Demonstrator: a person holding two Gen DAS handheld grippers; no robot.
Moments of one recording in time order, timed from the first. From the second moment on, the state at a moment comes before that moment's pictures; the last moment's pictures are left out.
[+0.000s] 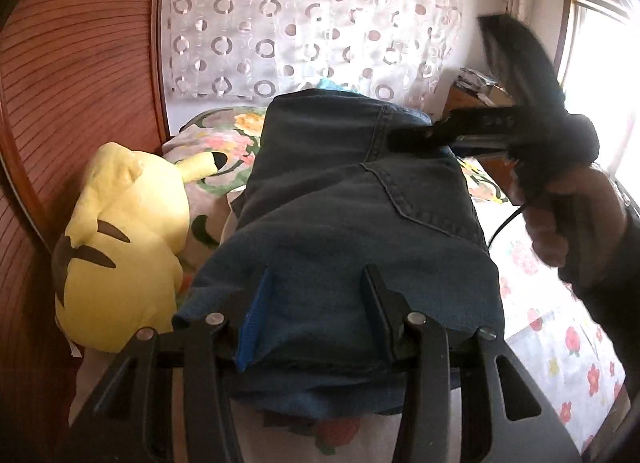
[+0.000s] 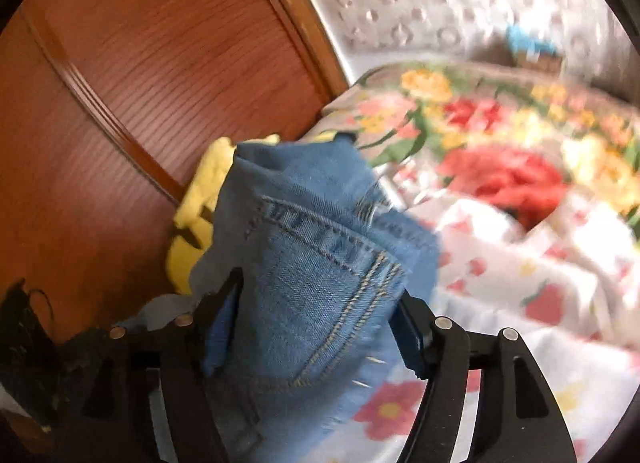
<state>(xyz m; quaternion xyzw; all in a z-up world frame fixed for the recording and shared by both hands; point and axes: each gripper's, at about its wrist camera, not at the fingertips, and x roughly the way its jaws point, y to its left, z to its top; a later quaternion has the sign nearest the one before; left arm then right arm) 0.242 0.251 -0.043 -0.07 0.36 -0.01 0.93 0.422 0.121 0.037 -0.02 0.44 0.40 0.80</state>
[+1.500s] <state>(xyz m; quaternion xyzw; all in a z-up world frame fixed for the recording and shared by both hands) 0.057 0.071 0.095 0.02 0.22 -0.05 0.97 0.096 -0.134 0.159 -0.03 0.22 0.26 0.94</state>
